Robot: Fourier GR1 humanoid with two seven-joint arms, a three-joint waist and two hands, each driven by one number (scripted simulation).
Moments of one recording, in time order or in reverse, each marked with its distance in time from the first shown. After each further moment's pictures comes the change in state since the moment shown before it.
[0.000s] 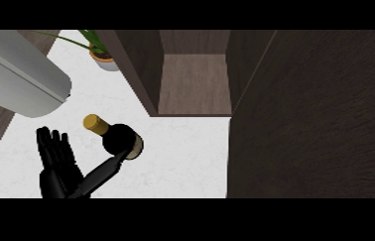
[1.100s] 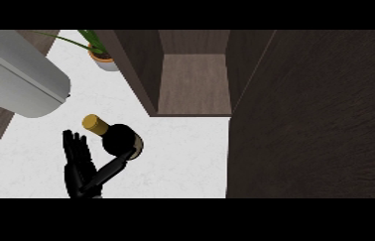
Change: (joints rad) left arm -0.129 0.001 0.126 0.468 0.278 -0.209 -0.326; right arm 0.019 0.025 0.014 0.002 0.019 0.012 -0.022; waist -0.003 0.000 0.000
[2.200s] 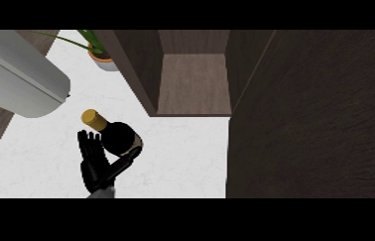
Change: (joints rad) left arm -0.233 0.000 0.093 0.539 0.246 -0.285 -0.355; right arm -0.023 0.015 0.005 0.005 0.041 -0.007 -0.005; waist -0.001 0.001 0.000
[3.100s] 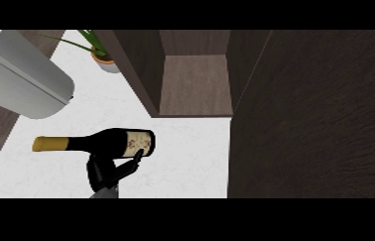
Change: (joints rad) left arm -0.067 0.007 -0.017 0.163 -0.001 -0.114 -0.102; right arm -0.016 -0.013 -0.025 0.010 -0.012 0.013 0.005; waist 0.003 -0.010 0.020
